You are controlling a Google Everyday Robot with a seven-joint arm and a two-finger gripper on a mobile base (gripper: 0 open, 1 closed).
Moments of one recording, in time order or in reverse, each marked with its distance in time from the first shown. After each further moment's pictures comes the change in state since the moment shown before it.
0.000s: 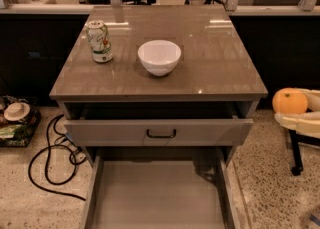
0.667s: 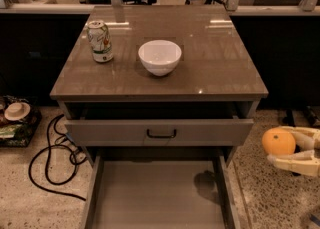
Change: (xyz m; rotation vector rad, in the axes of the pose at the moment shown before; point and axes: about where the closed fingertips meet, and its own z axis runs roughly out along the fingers) arm 0.063 0.066 -0.004 -0.196 0.057 0.023
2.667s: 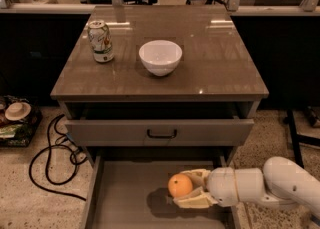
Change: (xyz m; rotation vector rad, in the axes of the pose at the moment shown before) arm 0.088 0.135 0.233 -0.371 0.007 0.124
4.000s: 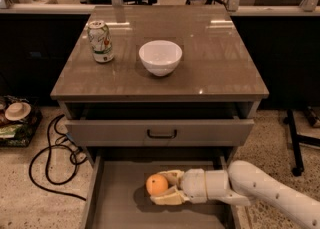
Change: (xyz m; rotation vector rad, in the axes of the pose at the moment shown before) arm 0.026 -0.026 0.088 -0.056 -0.111 0.018
